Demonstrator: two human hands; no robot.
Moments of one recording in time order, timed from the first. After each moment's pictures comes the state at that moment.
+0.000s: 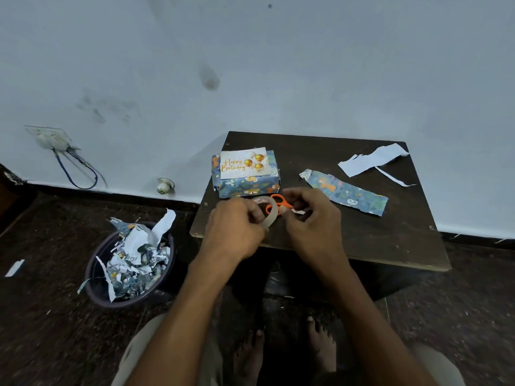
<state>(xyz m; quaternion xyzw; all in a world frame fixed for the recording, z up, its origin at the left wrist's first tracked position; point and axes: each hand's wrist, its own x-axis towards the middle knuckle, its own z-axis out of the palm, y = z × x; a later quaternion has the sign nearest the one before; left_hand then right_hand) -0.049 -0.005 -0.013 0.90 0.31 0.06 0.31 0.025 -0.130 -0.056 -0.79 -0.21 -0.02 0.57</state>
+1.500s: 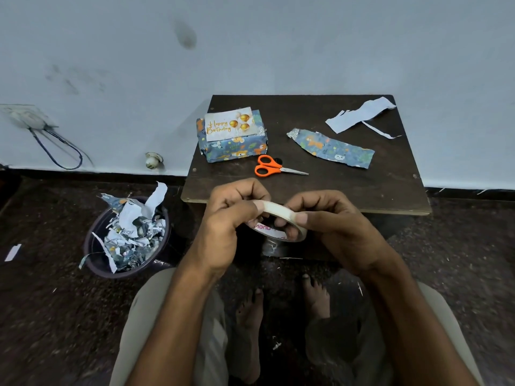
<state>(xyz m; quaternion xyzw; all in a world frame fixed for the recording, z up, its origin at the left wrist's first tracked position) -0.108 -0.039 -0.003 0.70 0.05 0.12 0.70 -0.023 -0.208 -0.017 -0.51 -0.24 0.41 0.71</state>
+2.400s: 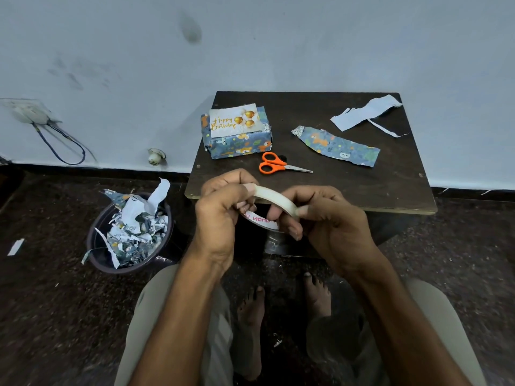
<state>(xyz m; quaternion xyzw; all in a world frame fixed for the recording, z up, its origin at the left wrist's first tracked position) -0.105 -0.044 0.004 0.60 0.17 0.18 0.76 -0.036 -0.185 -0.017 -0.49 -0.25 0.37 0.75</state>
